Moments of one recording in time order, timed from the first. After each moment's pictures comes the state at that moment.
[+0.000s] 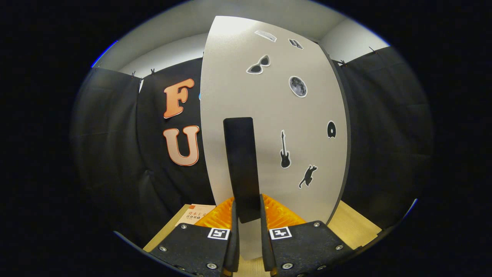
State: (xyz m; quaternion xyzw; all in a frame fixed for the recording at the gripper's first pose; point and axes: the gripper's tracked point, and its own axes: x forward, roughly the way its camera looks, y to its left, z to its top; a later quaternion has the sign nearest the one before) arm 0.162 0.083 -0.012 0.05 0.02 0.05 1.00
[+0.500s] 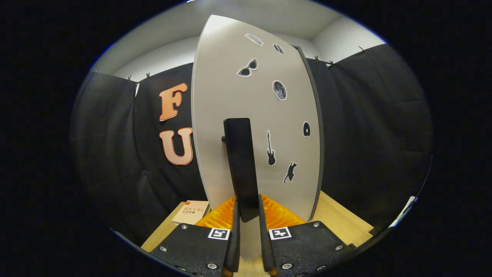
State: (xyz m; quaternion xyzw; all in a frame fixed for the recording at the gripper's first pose) arm 0.146 0.066 -0.015 0.06 0.02 0.03 1.00
